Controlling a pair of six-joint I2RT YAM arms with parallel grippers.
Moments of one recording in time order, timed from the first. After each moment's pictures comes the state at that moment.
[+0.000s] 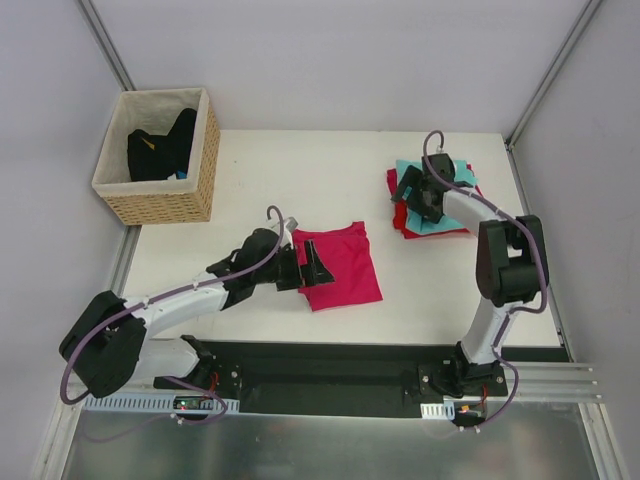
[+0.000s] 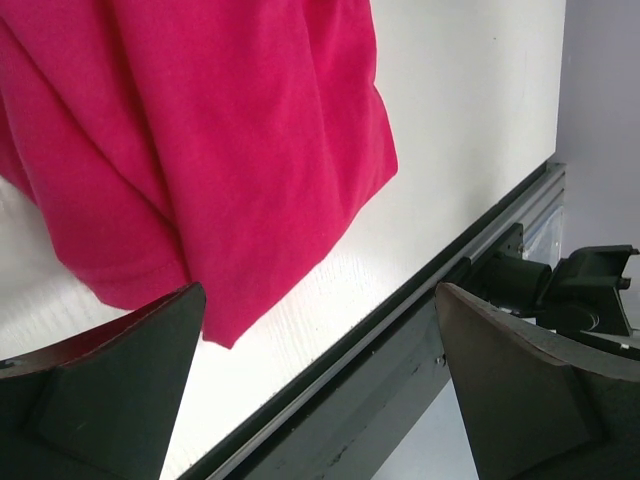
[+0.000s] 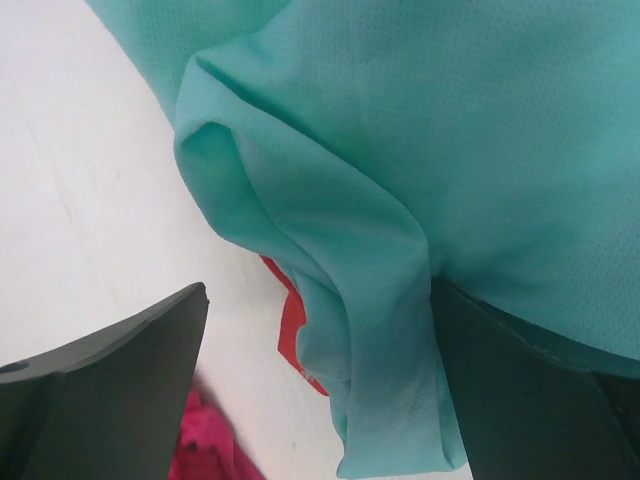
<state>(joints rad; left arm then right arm) -0.71 1.25 0.57 0.06 0.31 -0.86 0.18 1.89 1.30 -0.31 0.04 0.60</state>
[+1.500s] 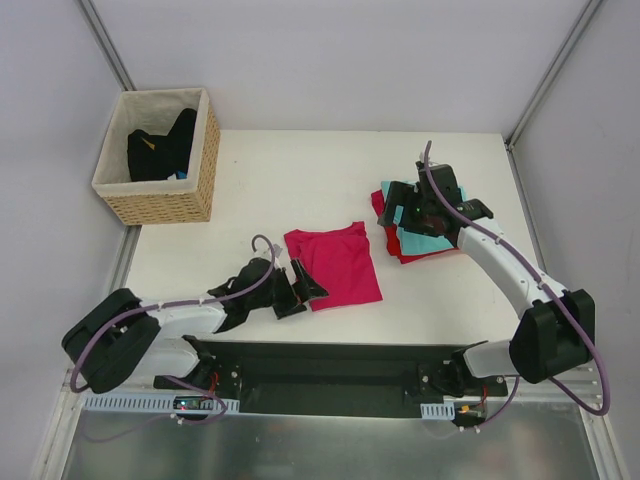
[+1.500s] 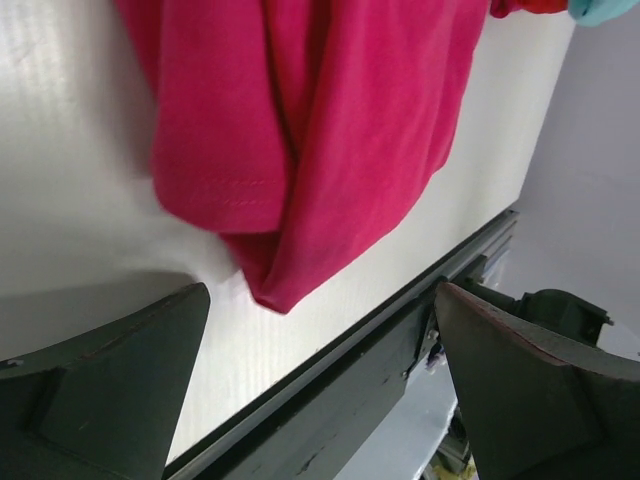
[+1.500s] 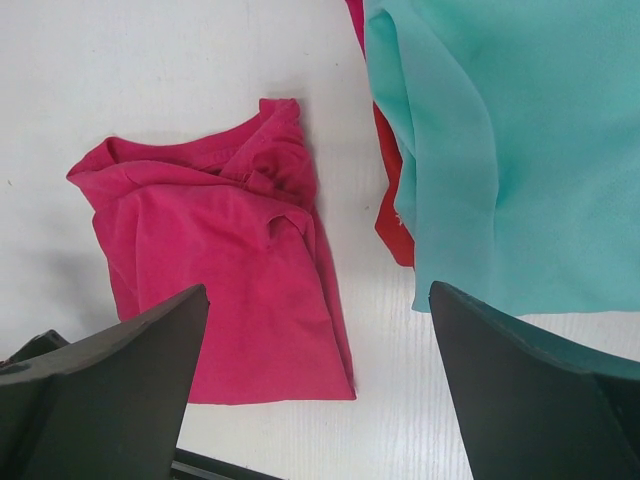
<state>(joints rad) -0.76 1.20 0.28 0.27 0.20 -1.18 0.38 1.37 1.12 -0.57 -0.03 0.48</state>
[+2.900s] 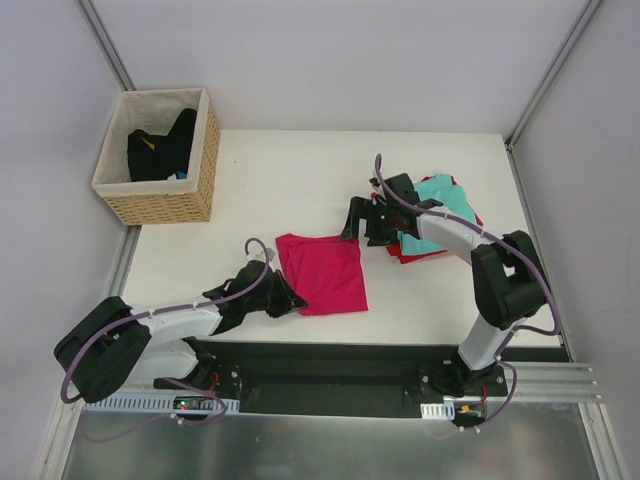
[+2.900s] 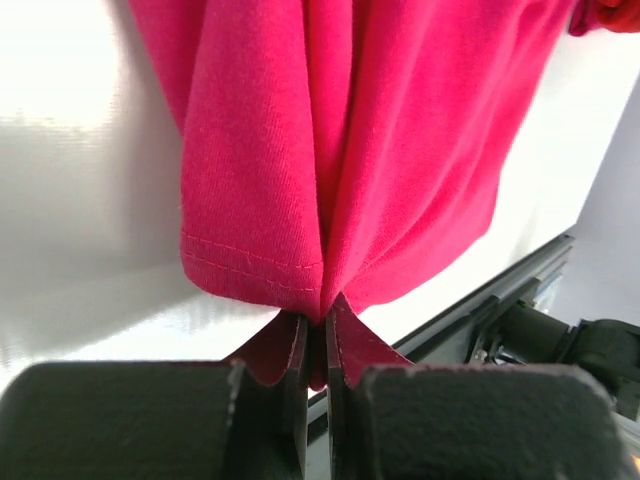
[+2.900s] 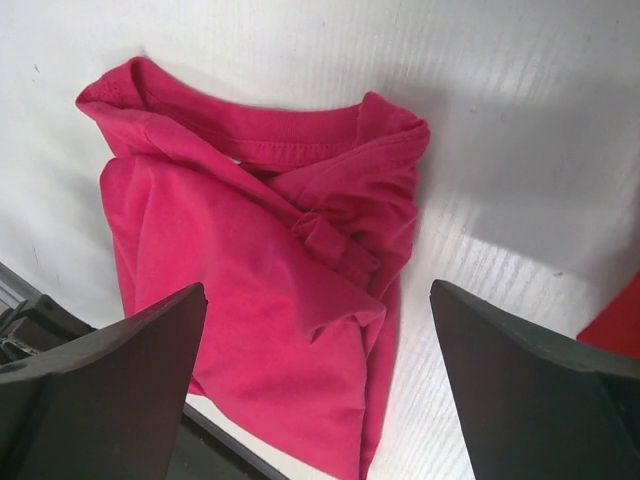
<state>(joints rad) -0.75 1.19 0.27 0.21 0.16 -1.15 0.46 1.72 1.13 -0.35 -0.34 0.49</state>
